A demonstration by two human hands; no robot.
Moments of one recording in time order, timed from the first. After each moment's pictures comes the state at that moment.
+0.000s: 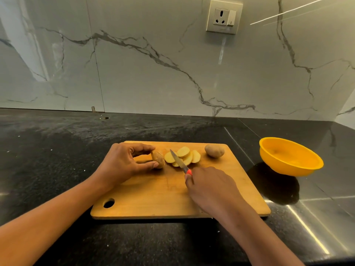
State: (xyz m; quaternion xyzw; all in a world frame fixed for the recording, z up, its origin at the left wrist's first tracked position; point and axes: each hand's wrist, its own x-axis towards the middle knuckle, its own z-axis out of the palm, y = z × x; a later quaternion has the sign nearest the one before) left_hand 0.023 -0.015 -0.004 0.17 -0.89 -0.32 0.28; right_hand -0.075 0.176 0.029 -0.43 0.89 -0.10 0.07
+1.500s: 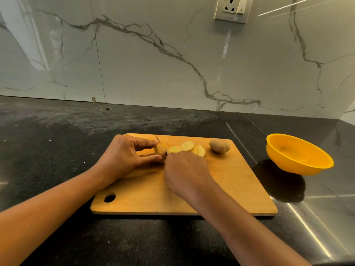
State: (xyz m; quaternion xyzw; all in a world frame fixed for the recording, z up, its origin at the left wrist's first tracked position) left_hand 0.023 -0.017 -0.007 0.16 -0.89 -0.28 0.31; right_hand -0.058 0.125 0.030 -0.52 0.86 -0.05 0.02
